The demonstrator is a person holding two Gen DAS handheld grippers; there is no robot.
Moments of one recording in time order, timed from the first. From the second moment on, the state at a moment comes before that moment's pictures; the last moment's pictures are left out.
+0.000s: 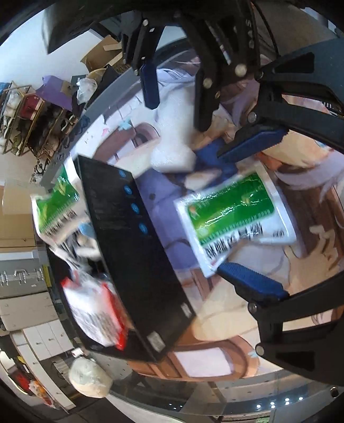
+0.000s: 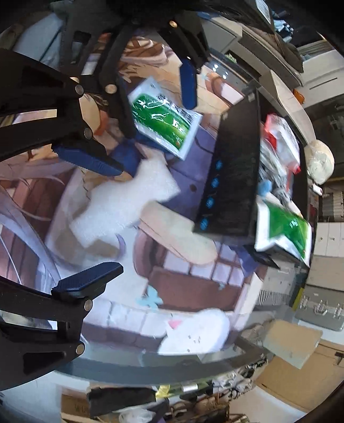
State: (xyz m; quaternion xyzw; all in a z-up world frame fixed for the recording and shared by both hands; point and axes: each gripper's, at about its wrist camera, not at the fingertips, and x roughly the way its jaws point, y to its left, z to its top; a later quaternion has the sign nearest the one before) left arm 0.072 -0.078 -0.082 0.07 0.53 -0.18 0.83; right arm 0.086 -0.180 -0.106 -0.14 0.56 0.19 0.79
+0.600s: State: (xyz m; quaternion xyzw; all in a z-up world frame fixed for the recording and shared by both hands) left arm 0.065 -0.049 -0.075 0.04 0.52 -0.18 0.83; right arm 0.092 -0.183 -0.083 -0.11 0.54 0.21 0.81
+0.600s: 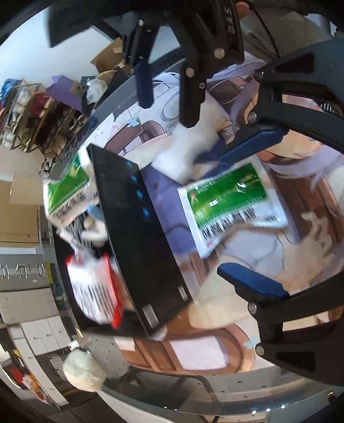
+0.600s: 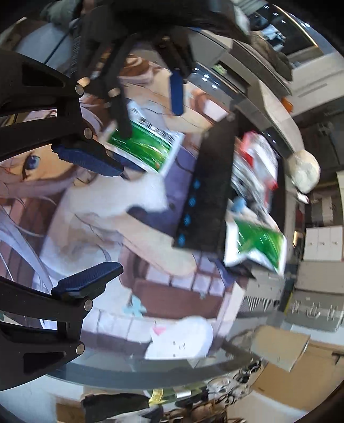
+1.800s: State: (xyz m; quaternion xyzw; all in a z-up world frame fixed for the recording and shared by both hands) left arm 0.071 -0.052 -0.095 0.09 0.53 -0.15 0.83; right arm 0.093 -0.147 -0.117 -0.17 0.55 0.21 0.79
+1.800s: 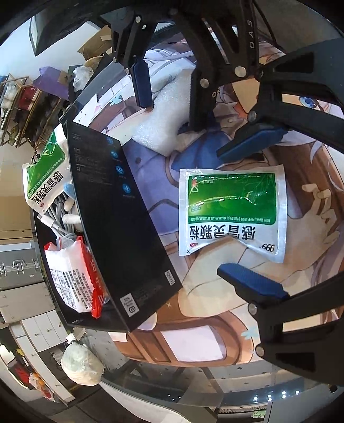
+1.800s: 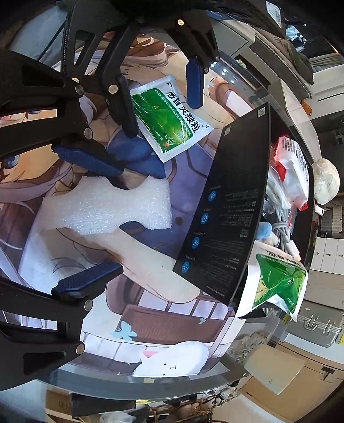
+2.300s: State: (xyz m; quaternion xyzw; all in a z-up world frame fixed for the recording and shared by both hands) left arm 0.067 -0.048 -0.096 0.08 0.53 -0.15 0.83; right arm 0.089 -0.143 -0.121 -0.17 0.55 0.21 0.79
